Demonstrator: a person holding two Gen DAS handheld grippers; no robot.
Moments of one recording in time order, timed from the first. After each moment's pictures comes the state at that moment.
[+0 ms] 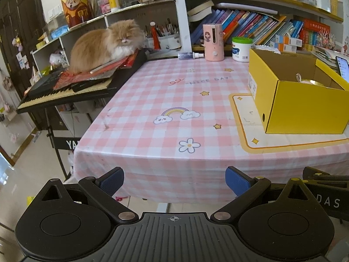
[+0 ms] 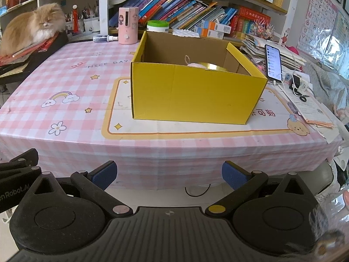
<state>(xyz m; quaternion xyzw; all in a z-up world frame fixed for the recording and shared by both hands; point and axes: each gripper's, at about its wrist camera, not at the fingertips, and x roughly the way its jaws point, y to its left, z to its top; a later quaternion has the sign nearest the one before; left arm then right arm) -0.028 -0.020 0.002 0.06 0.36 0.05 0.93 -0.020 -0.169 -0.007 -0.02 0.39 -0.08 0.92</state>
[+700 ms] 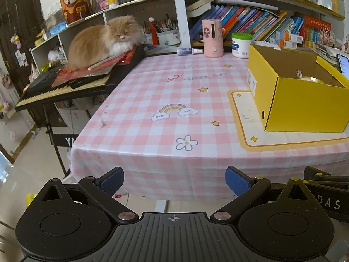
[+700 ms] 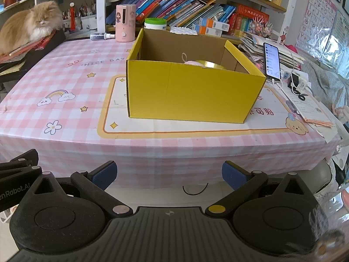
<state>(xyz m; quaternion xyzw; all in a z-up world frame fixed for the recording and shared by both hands) -0.023 -0.025 -0.001 0.06 0.37 0.06 0.93 -0.017 -0.171 -0.009 -0.02 0.39 -0.08 0.92</state>
